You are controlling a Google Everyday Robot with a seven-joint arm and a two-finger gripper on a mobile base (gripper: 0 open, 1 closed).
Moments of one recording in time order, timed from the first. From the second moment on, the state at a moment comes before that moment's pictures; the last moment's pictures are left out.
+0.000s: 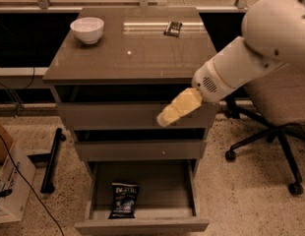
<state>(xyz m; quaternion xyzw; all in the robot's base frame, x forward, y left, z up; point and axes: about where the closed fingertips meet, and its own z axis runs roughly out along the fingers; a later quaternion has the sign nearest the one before) 0.520 -0.086 0.854 -0.39 0.87 0.20 0.21</state>
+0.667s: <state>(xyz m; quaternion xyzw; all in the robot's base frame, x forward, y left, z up) 0.534 -0.060 0.814 -0.36 0.87 0.24 0.21</state>
